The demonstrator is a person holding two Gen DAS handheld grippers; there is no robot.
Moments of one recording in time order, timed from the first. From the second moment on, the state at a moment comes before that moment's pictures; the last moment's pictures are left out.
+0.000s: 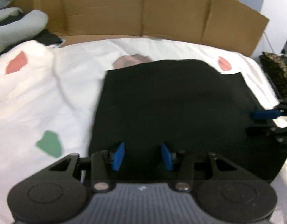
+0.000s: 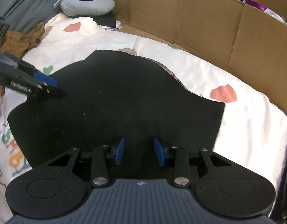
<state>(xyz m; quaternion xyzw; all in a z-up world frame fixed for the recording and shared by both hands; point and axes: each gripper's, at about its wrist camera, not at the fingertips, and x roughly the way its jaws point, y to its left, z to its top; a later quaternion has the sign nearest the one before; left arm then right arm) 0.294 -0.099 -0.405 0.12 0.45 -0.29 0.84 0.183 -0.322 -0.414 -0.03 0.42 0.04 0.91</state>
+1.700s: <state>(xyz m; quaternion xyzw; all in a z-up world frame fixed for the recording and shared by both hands) 0.217 -0.072 -0.399 0.07 0.46 -0.32 0.82 0.136 -0.328 -0.408 0.04 0.45 0.06 0.89</state>
